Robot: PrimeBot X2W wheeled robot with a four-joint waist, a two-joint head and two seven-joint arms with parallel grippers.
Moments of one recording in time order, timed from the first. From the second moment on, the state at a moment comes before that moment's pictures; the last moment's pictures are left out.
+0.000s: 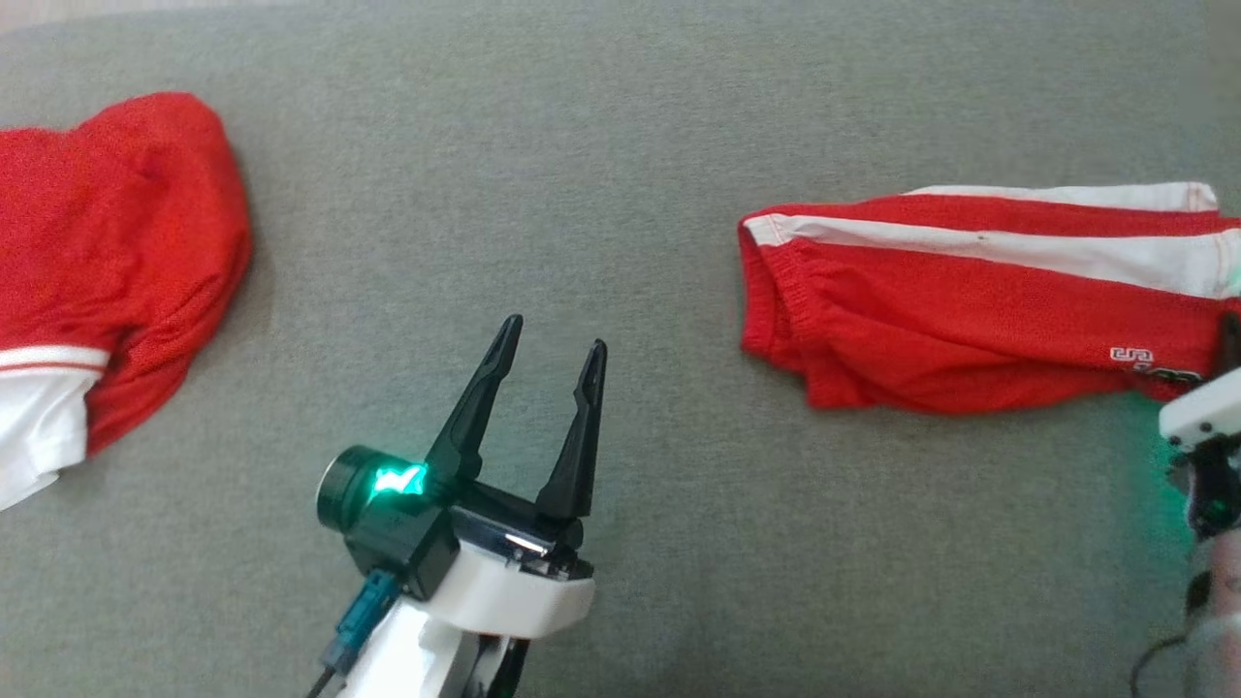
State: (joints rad) left arm -0.17 0.06 -0.47 0.04 -0.25 -0.03 -0.26; right arm -0.50 -0.17 -0.48 0.81 0.30 0.13 0.04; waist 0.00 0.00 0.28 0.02
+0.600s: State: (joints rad) left arm -0.13 0.06 -0.44 0.05 -0.25 -0.05 -0.26; right arm -0.41 -0.24 -0.30 0.40 0.40 0.13 -0.04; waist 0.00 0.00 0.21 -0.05
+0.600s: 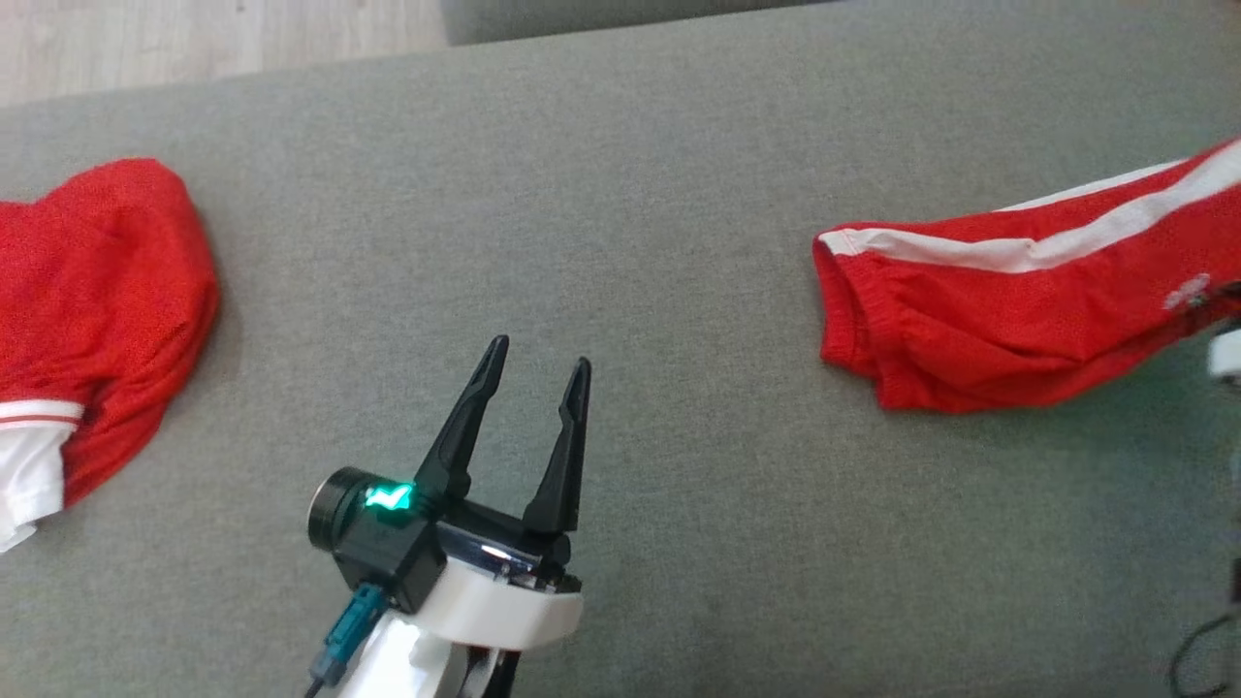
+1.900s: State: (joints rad) left arm 0.07 0.05 -0.33 0.01 -0.29 0.00 -0.26; right arm 0.05 -0.10 0.07 0.21 0.14 0.13 -0.25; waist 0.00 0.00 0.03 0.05
